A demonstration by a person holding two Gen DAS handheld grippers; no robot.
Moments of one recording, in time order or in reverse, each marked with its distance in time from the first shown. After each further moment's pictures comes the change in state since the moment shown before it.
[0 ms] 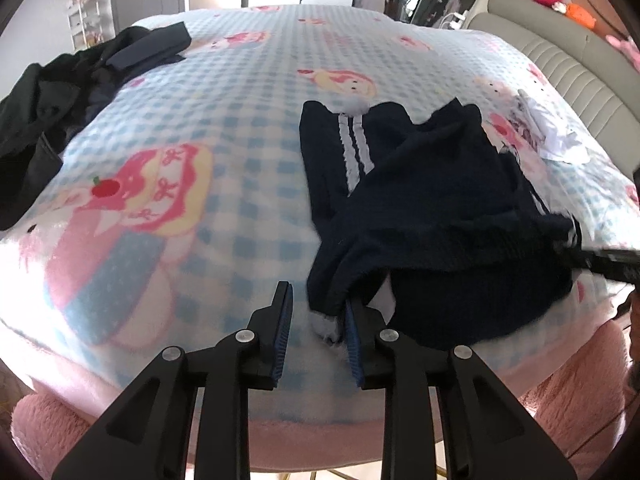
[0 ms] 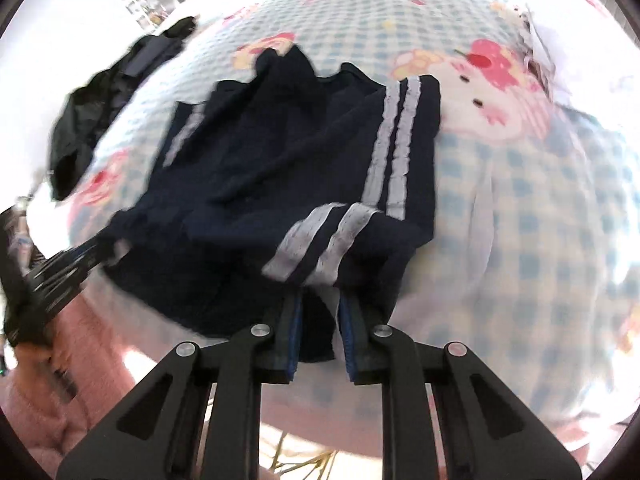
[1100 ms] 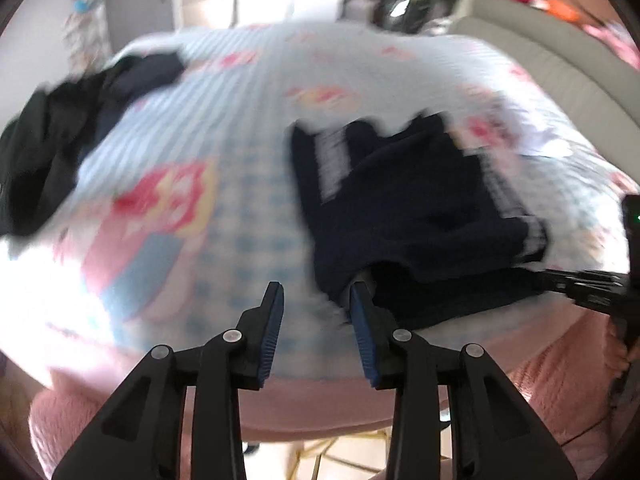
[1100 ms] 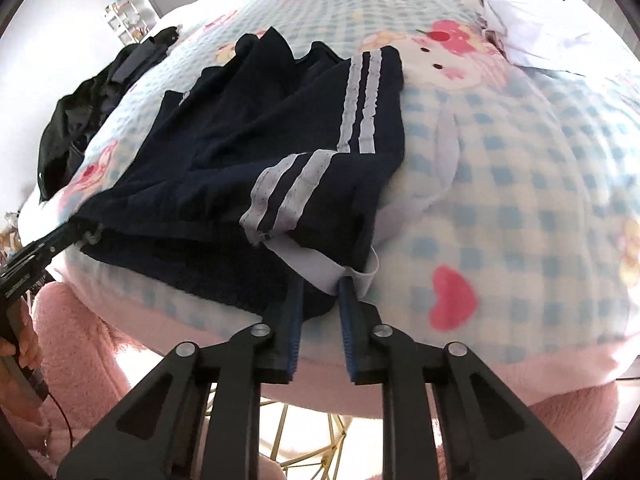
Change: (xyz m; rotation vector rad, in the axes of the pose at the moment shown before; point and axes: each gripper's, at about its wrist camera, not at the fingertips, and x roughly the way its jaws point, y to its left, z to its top) left arm -0.045 -0.018 -0.008 0.077 -0.055 -0.033; right arm -0.014 -0.015 -0.056 0.067 -0.061 -0.073
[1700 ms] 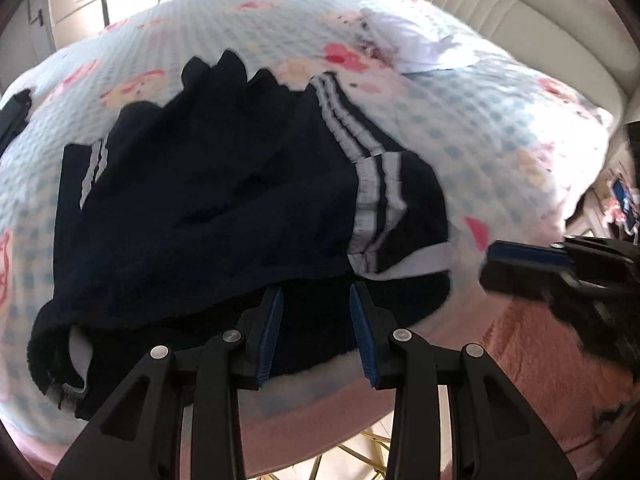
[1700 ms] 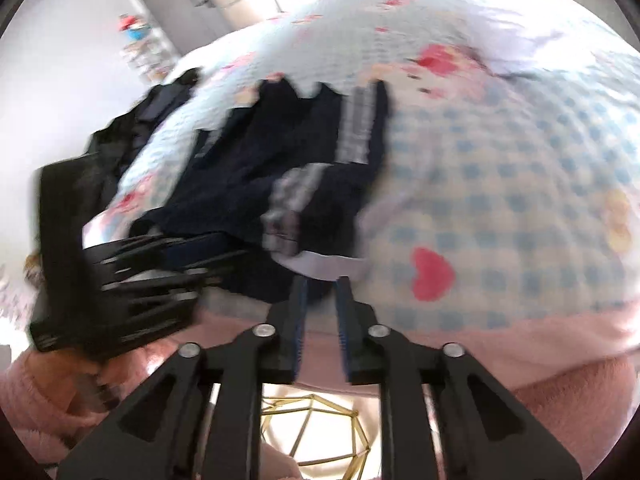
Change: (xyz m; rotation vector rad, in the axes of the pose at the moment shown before) left arm 0.074 -0.144 0.010 0.239 0.175 -0.194; right arm -0.051 -0.011 -0.023 0.004 -0.135 0.121
